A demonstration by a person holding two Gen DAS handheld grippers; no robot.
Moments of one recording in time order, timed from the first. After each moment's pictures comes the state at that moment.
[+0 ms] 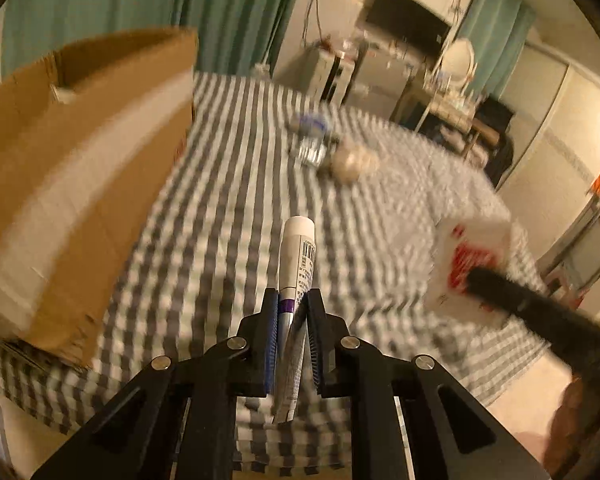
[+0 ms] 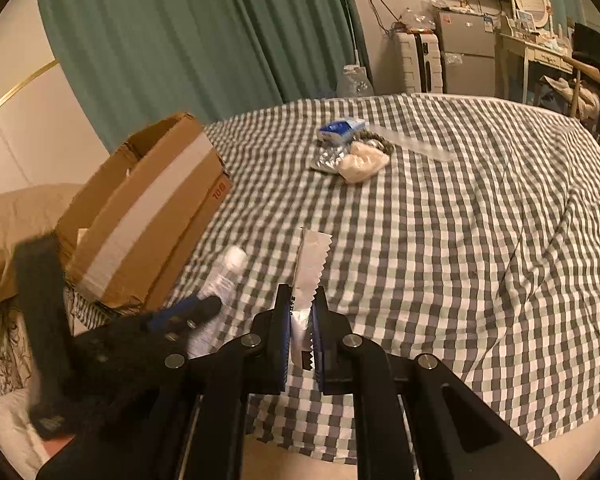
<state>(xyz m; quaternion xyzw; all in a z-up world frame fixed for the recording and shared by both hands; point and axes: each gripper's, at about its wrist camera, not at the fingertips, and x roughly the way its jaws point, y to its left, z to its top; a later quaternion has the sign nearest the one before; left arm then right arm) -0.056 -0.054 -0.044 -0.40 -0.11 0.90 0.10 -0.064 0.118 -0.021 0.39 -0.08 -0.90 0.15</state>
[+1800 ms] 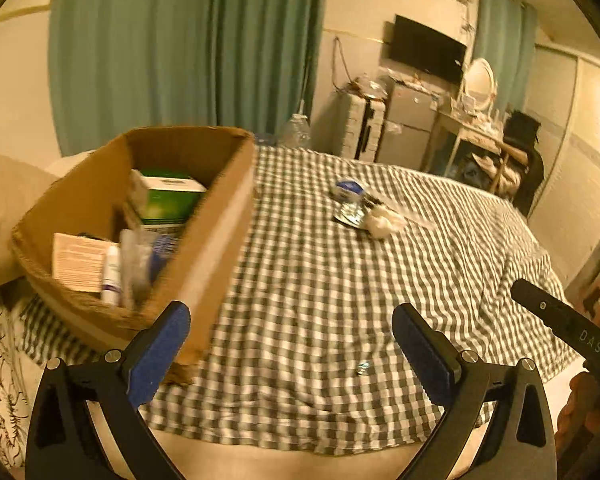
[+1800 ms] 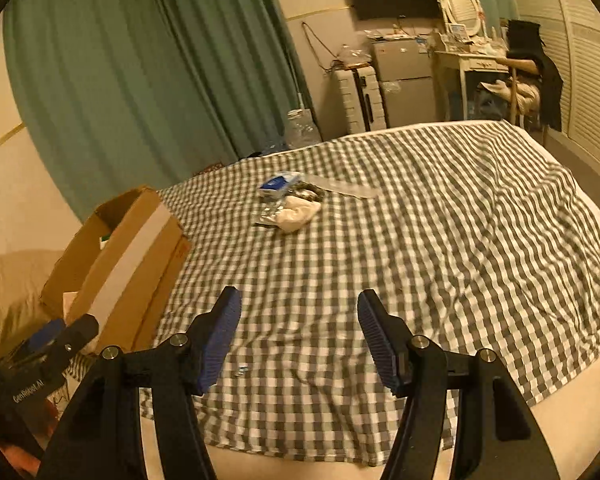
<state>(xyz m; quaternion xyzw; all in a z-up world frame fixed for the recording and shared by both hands) -0.026 -0.063 0.012 -0.35 -0.04 0.94 0.01 -0.055 0.168 -0.007 0.34 -0.13 -0.93 0.04</state>
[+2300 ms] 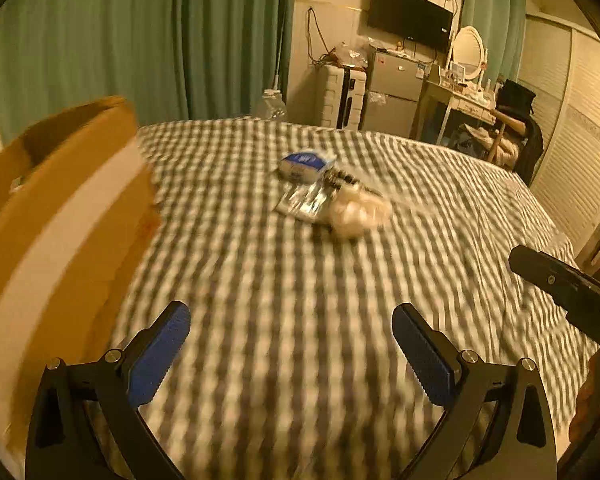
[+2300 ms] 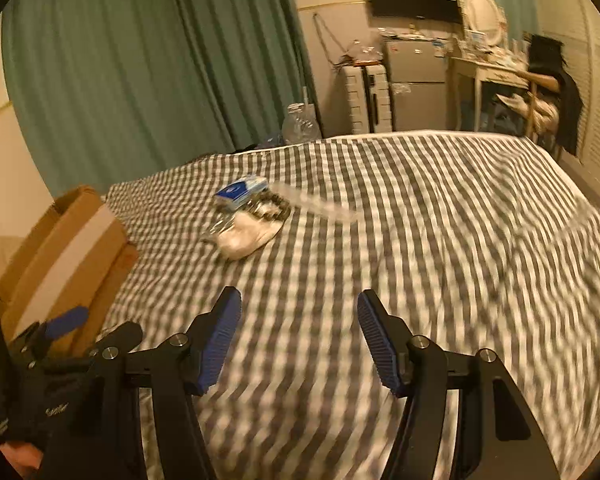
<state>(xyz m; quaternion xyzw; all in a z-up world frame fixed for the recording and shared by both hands) -0.152 0.023 -0.050 -0.37 -0.03 0.93 0.04 -0.173 0.215 -0.039 0.35 -0.06 -0.93 0.07</state>
